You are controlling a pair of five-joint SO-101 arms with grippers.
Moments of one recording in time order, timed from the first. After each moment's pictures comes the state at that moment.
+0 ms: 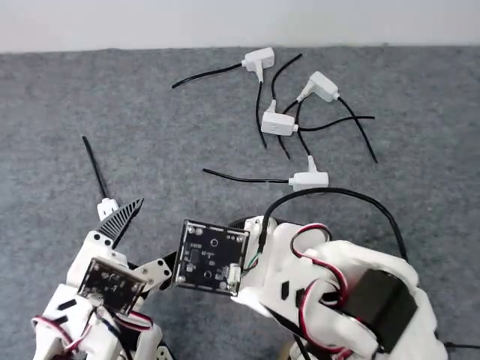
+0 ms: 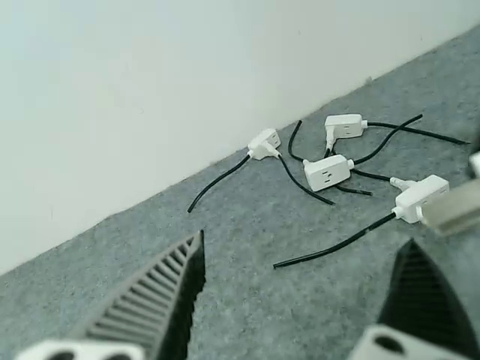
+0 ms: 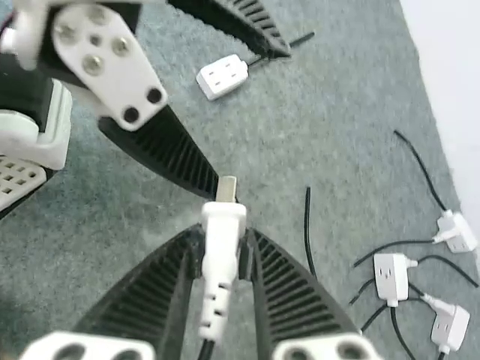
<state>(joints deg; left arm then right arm) 10.0 -103.0 57.6 73.0 -14.9 -54.6 -46.3 1.1 97.8 32.2</state>
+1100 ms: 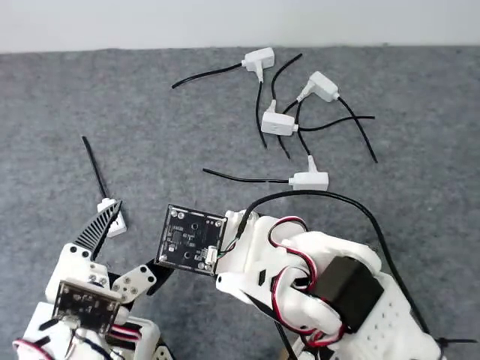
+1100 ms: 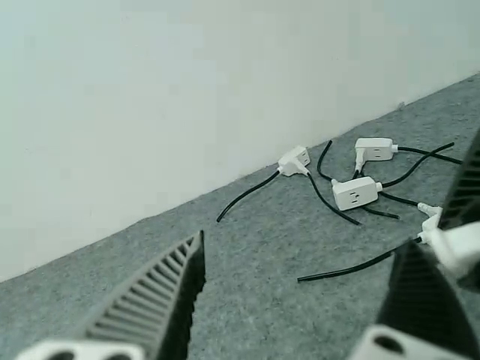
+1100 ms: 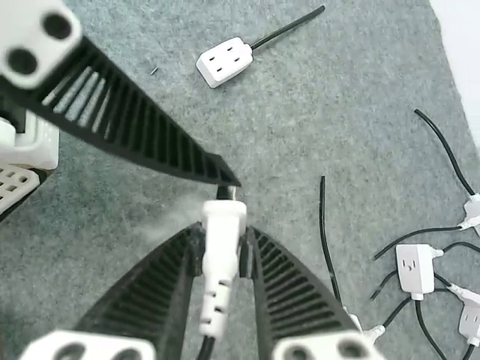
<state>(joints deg) 6.1 -103.1 50.8 76.7 -13.7 -54.5 -46.2 10.6 90.1 29.9</state>
